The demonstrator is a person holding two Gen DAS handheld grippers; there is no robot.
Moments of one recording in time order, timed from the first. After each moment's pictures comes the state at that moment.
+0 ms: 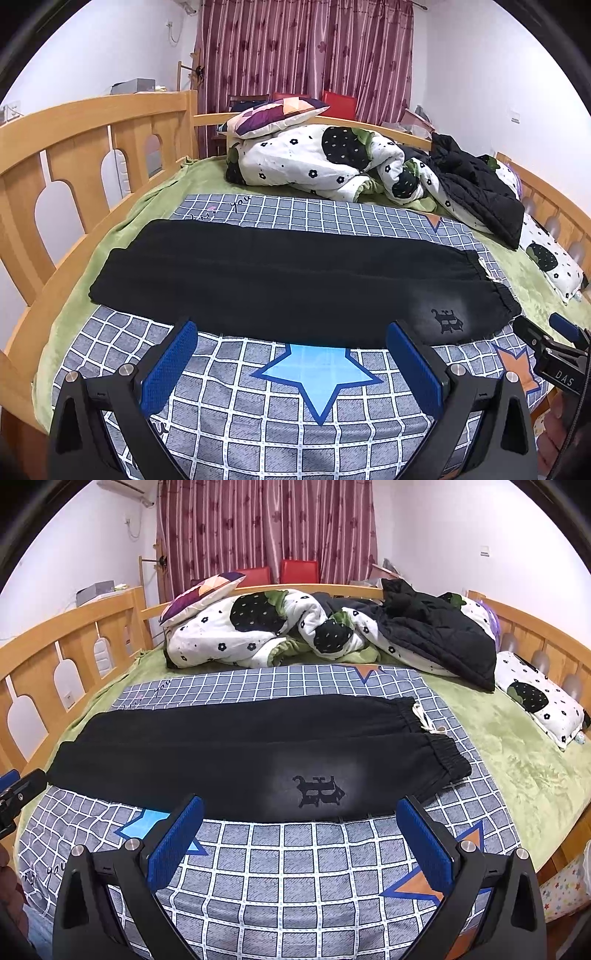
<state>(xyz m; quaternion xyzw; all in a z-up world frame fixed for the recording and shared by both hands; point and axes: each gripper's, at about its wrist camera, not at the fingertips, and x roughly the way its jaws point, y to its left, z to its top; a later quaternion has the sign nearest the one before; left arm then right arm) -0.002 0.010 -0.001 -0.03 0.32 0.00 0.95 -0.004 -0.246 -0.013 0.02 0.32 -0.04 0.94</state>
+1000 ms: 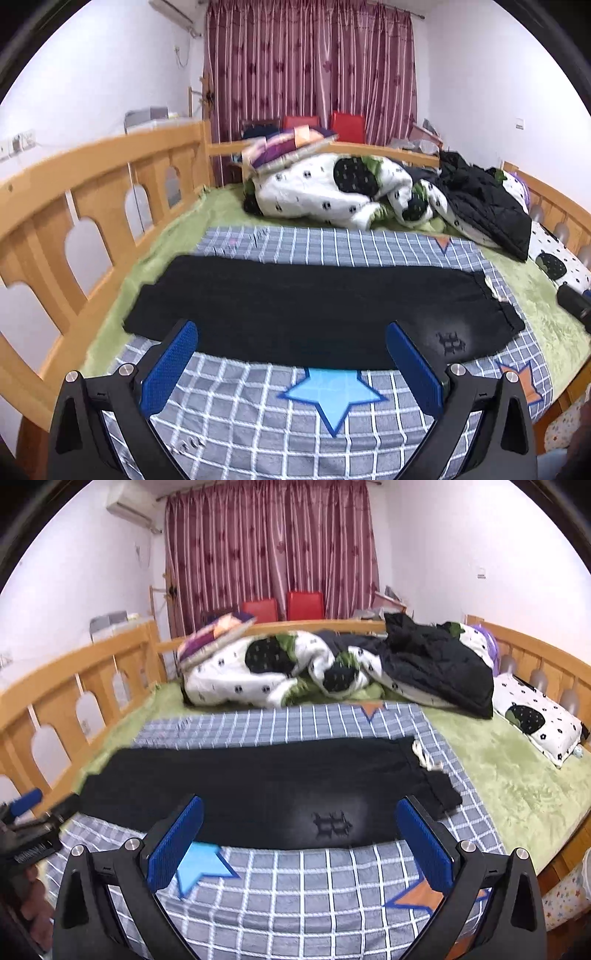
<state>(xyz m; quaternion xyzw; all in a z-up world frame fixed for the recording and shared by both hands) -0.020 0.021 0.068 -0.01 0.27 0.03 0.96 -0.039 -0.237 0.069 0.04 0.26 -0.02 0.96</state>
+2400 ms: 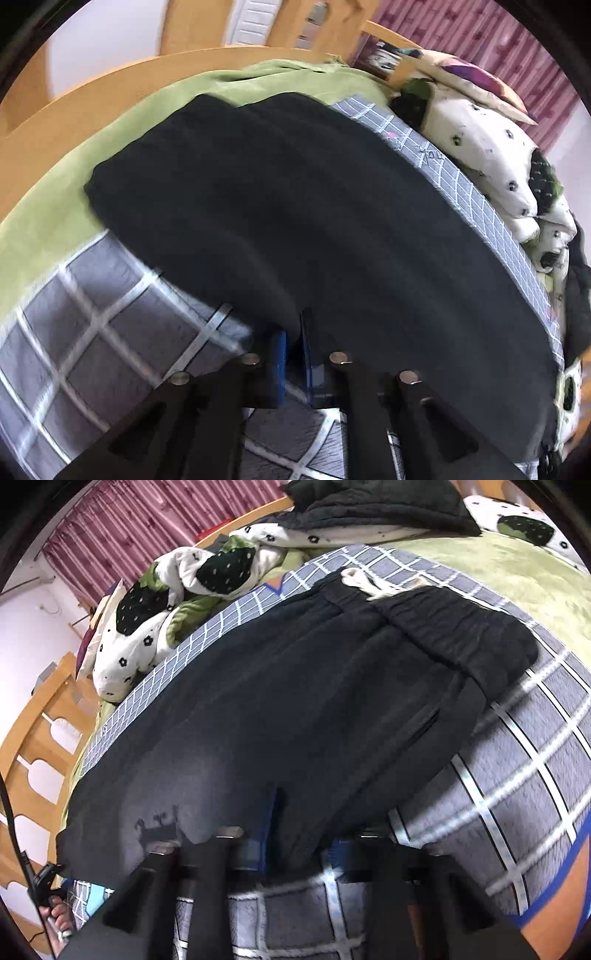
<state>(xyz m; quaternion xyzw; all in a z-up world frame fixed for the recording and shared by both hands) 0.164 0.254 -0.177 -0.26 0.43 0.12 0.85 0.137 -0.440 -0.188 0.27 0.40 -0.03 0.88</state>
